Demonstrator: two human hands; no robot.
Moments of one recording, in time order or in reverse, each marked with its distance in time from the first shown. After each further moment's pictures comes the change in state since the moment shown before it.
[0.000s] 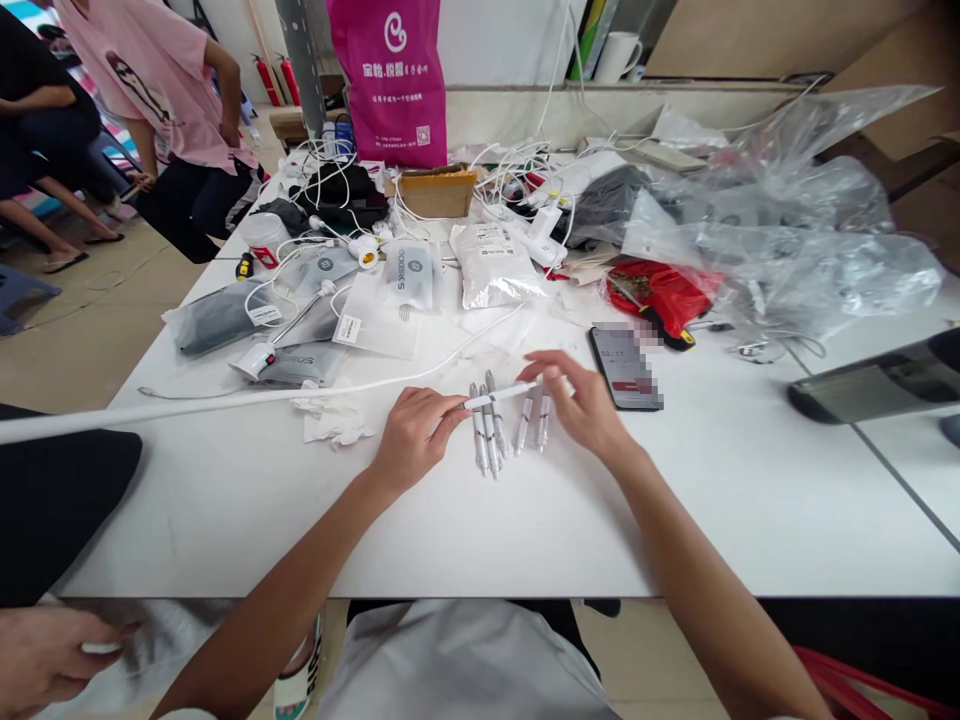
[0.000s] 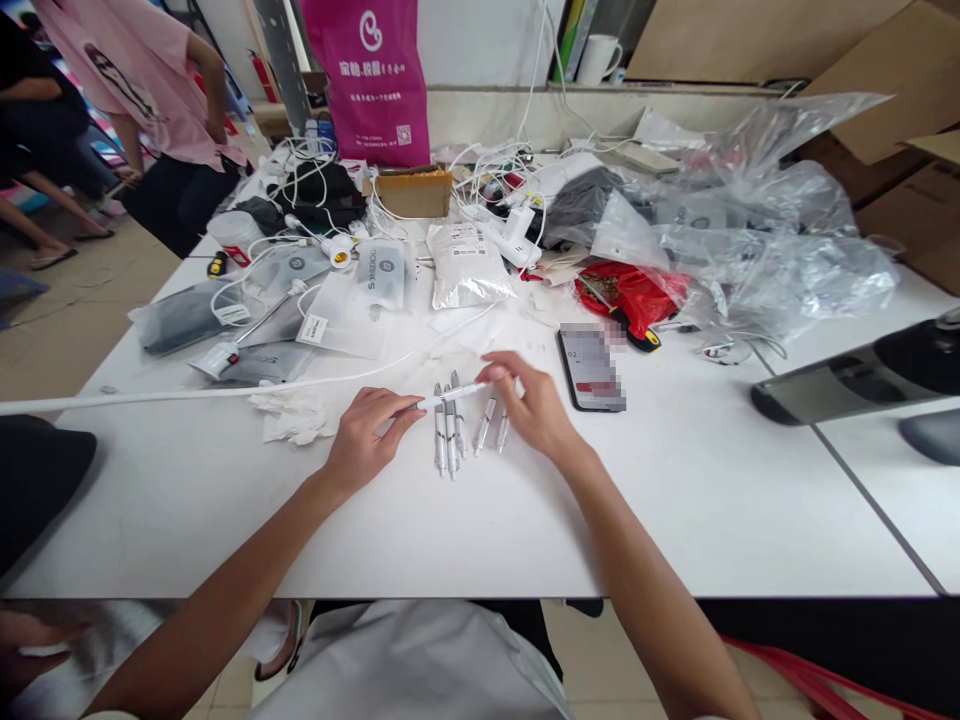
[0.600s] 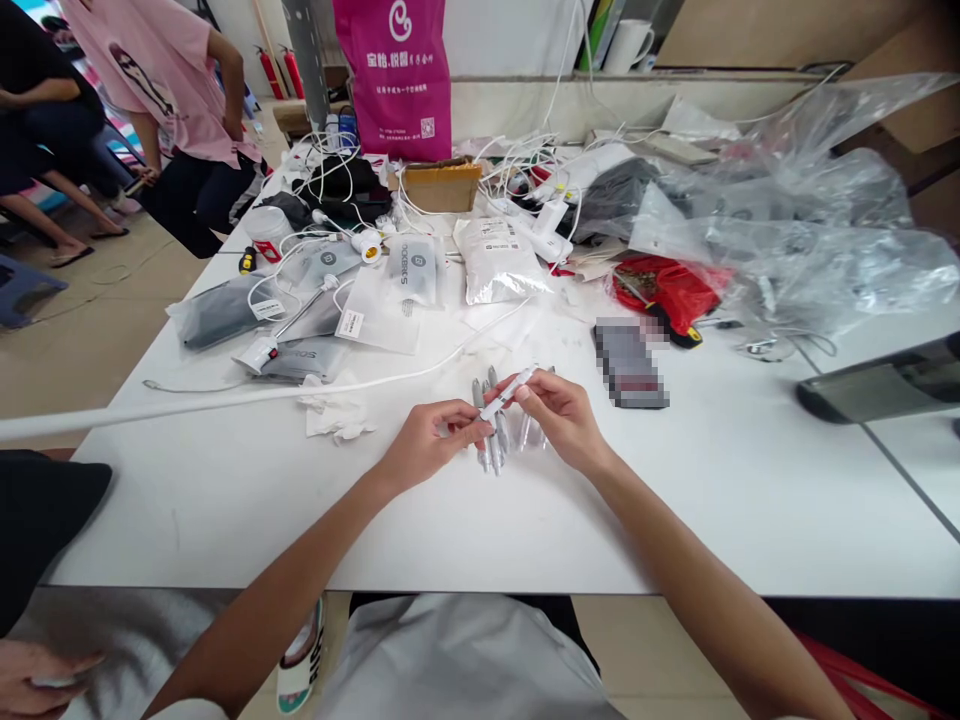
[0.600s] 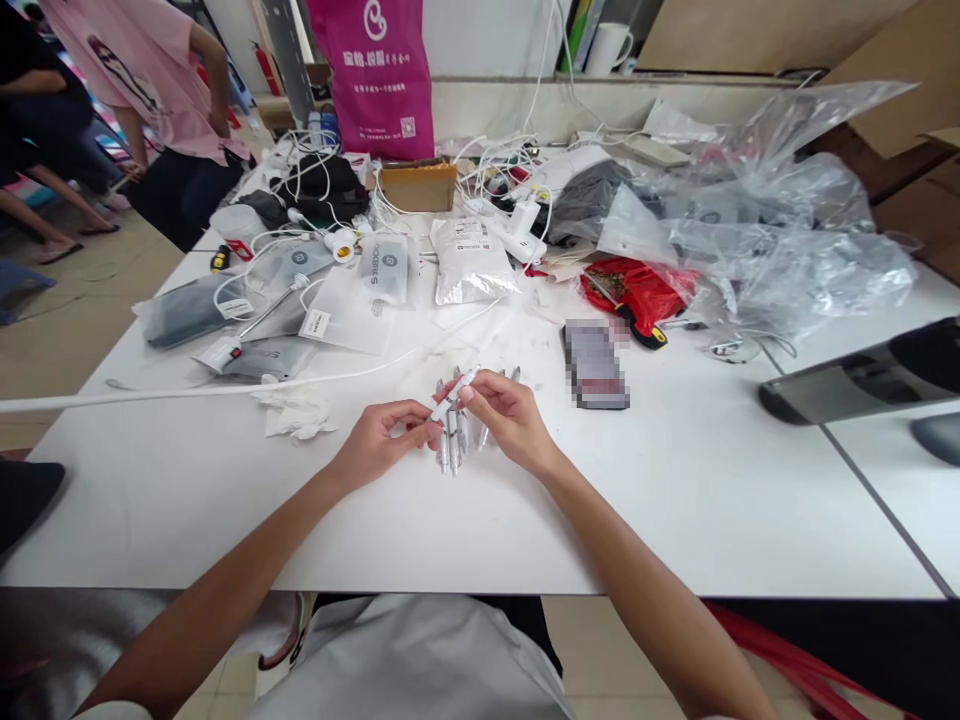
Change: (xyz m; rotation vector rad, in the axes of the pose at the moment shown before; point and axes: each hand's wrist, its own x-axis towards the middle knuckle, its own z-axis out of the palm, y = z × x) left_hand 0.008 0.022 -0.007 -0.615 -0.378 -0.625; right_hand -0.015 -0.019 0.033 0.539 -0.152 0.053
